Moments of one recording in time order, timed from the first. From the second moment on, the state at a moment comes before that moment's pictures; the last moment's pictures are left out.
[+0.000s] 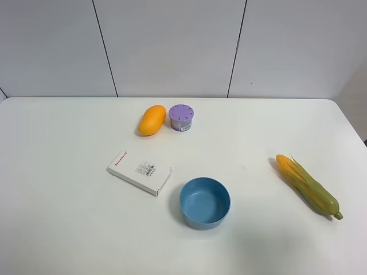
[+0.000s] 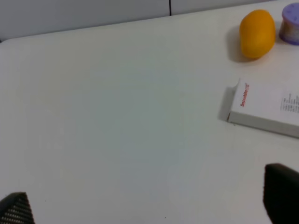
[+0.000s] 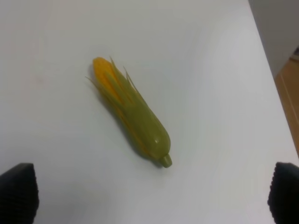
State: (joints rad) left arm 0.04 -0.01 -0.52 -0.03 1.06 0.10; right arm -0.03 0.15 -0.64 -0.06 1.17 -0.05
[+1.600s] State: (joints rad) left arm 0.04 -0.01 -0.52 -0.03 1.06 0.10; right arm 0.00 0.00 -0.50 -0.03 1.07 0.02
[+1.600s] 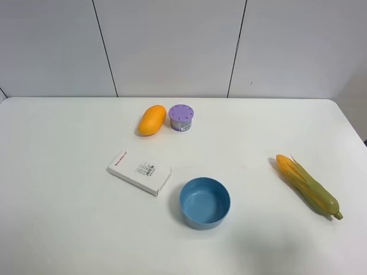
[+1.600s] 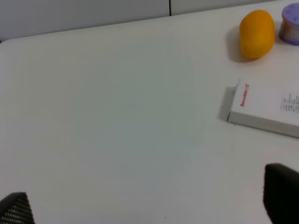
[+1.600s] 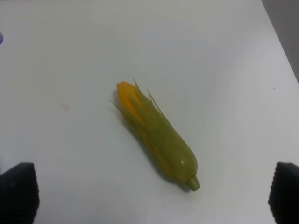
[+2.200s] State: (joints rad) left arm 0.04 -0.01 -0.52 -0.03 1.06 0.10; right arm 0.00 0.00 -0.50 -0.03 1.07 0.02
